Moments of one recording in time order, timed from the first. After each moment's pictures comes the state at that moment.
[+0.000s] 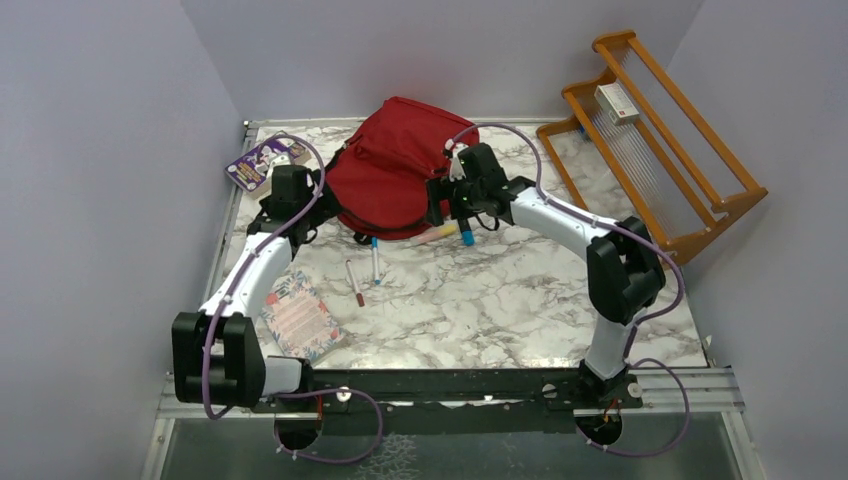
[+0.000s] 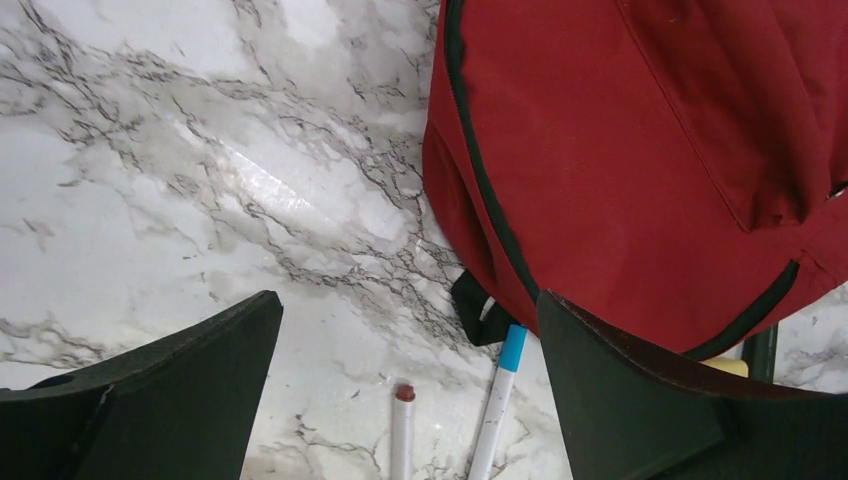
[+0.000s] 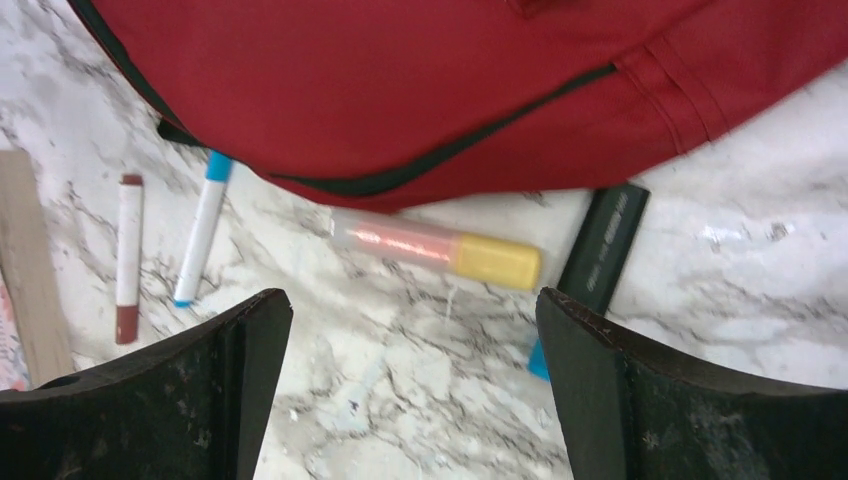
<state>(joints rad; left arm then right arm) -0.10 1.27 0.91 -0.30 -0.17 -0.50 0.60 1.87 1.43 -0.30 -0.16 0.23</state>
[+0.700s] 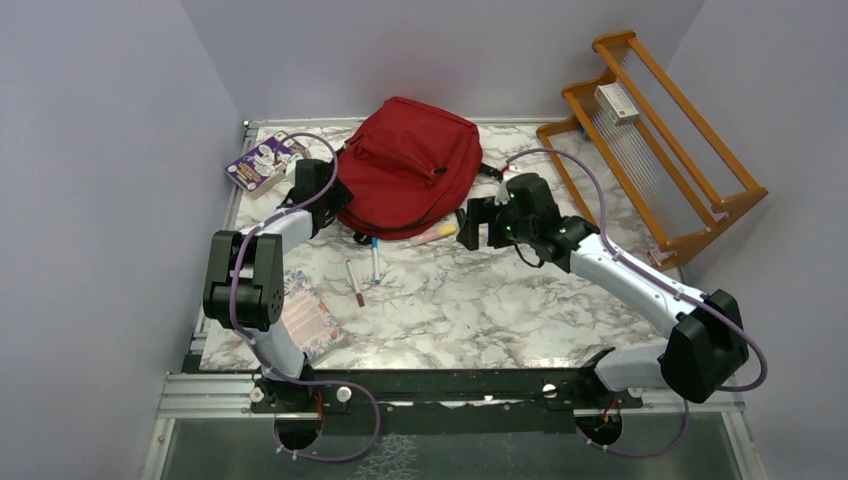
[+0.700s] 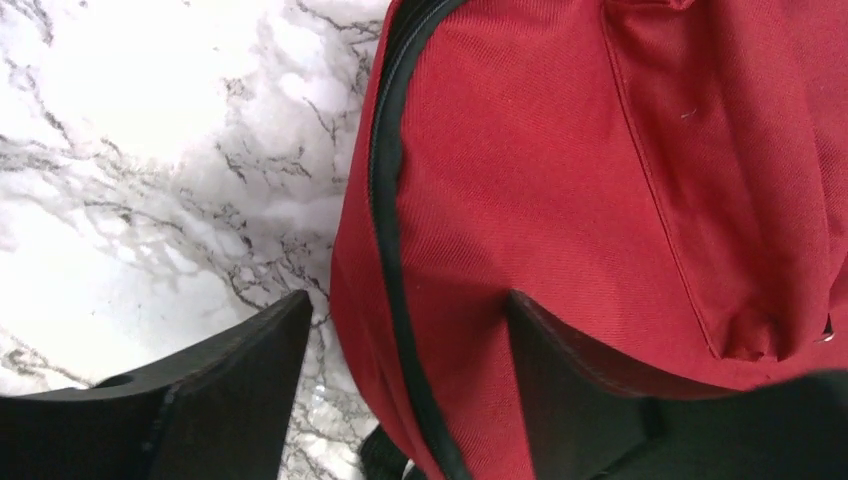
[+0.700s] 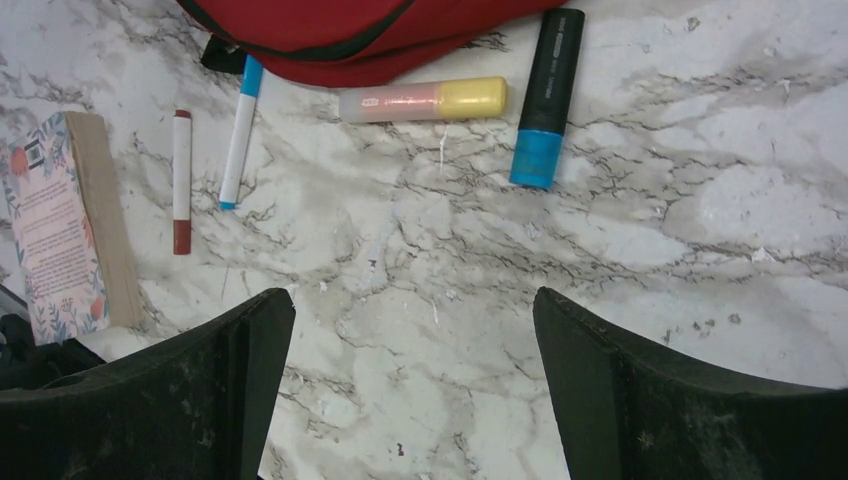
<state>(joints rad) -0.08 1.71 0.97 0.05 -0.10 -0.72 0.60 1.35 1.00 -0.30 -0.09 0.36</state>
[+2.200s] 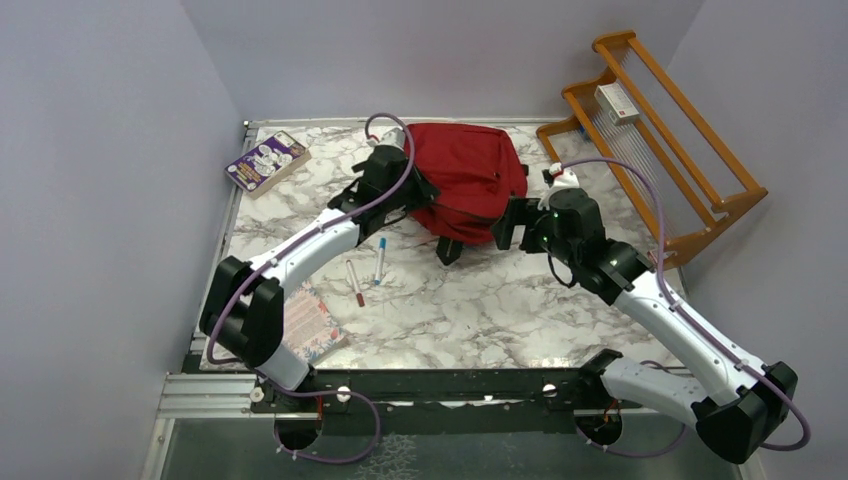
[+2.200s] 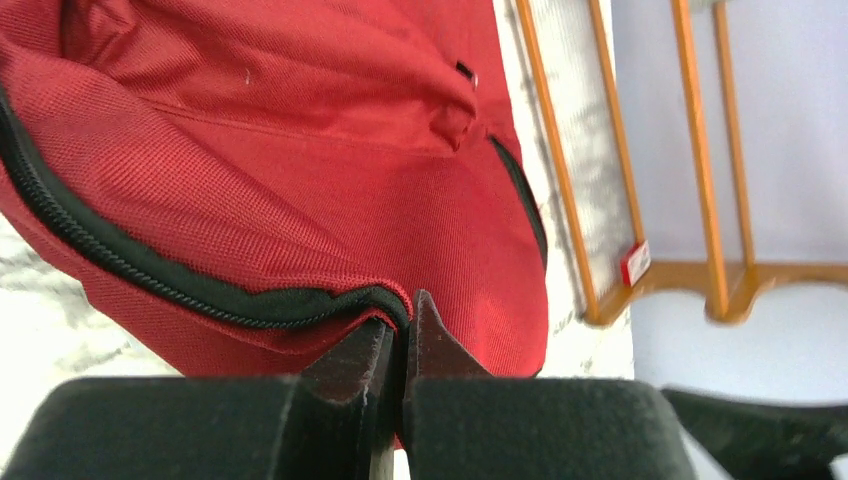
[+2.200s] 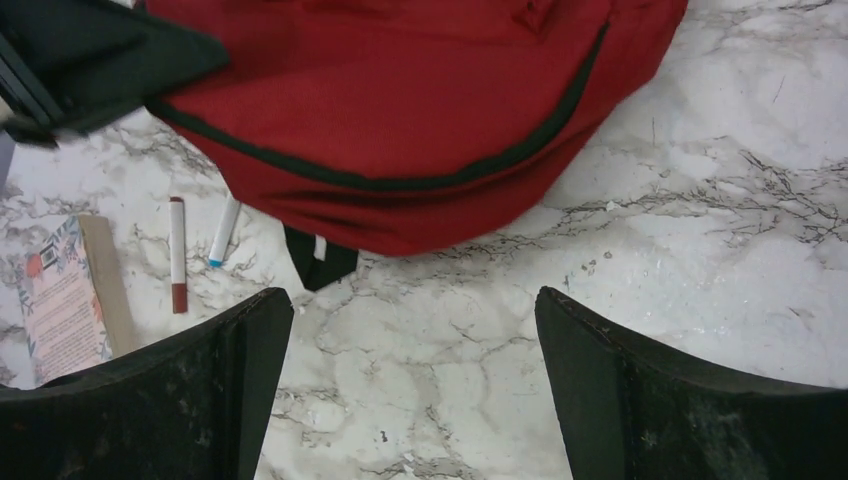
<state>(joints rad) -0.54 1.57 1.20 -0.08 0.07 -0.84 0.60 1.01 0.93 -0.44 0.17 0.44</state>
